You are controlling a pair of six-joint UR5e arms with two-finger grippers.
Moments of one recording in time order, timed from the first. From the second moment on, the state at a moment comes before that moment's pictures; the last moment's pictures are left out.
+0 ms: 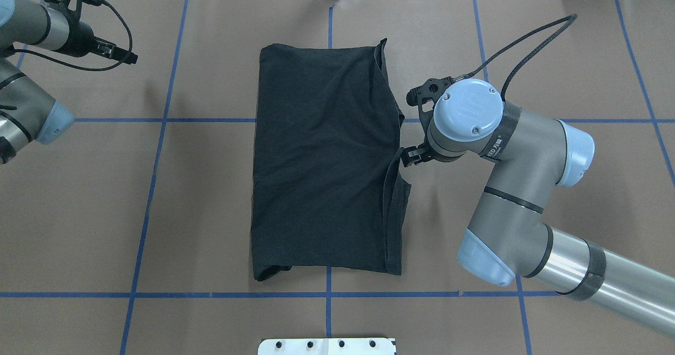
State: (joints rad) left arm -1.08 -2.05 -1.09 -2.52 -2.04 -0.51; right arm 0.57 -1.07 1.83 -1.68 1.72 0.89
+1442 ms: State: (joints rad) left arm -1.08 -2.05 -1.09 -2.52 -2.05 -0.51; right arm 0.38 -0.82 1.60 -2.02 1.55 1.14
